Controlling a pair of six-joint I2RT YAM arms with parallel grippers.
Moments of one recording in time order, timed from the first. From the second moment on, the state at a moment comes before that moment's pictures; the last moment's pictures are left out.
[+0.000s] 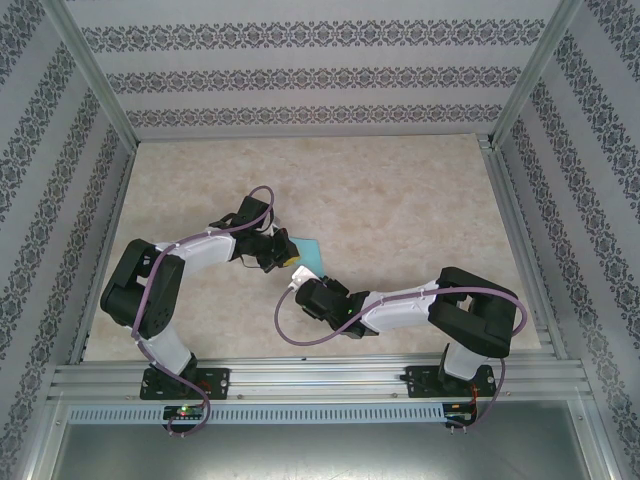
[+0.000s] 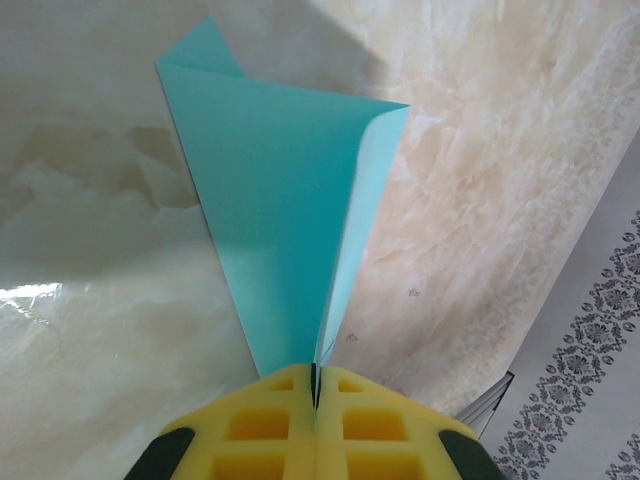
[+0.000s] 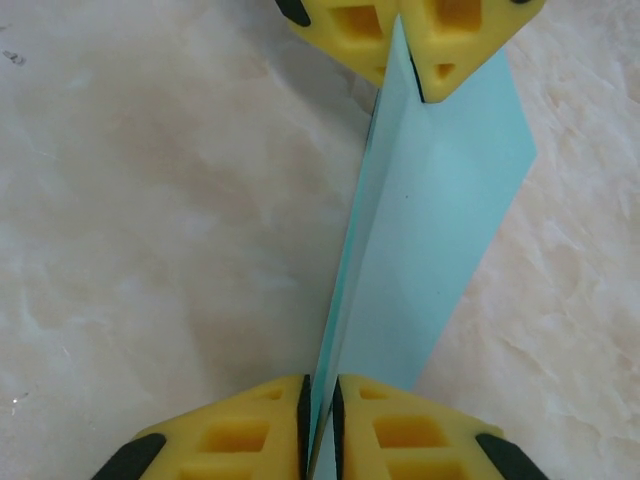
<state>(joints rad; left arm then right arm) -0.40 1.70 0.94 -0.26 0.58 -0.97 1.15 1.67 0.71 0.08 0.52 0.05</state>
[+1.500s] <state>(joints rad) -0.40 1.68 1.00 -0.44 0.50 -0.93 1.06 1.63 0.62 0.26 0.25 0.10</state>
